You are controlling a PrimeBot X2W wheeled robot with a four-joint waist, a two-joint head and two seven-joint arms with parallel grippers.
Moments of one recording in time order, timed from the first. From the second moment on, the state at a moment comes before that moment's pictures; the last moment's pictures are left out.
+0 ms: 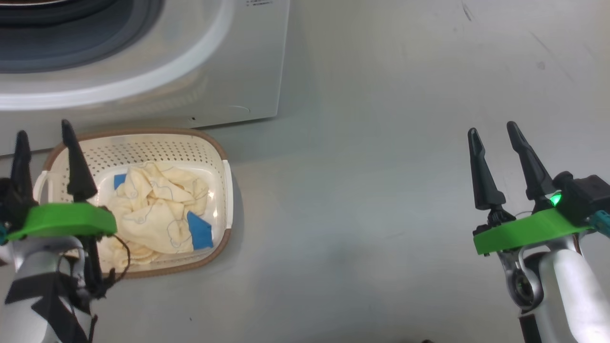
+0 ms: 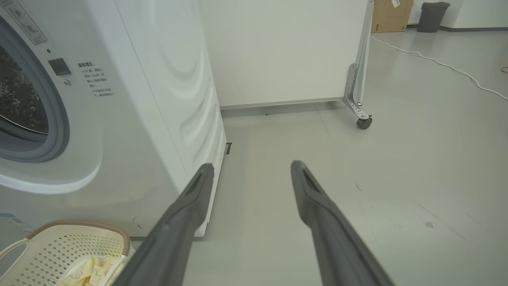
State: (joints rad) left arm -0.46 0.27 -0.04 0.34 -0.38 0.15 -0.25; right arm -0.21 -0.04 0.00 0.11 0.19 0.13 -0.25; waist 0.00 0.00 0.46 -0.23
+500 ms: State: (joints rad) left arm -0.15 0.18 -0.11 0.14 -0.30 0.18 -0.26; right arm -0.11 -0.04 -0.04 0.04 0.15 0.13 -0.19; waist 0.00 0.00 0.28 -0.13
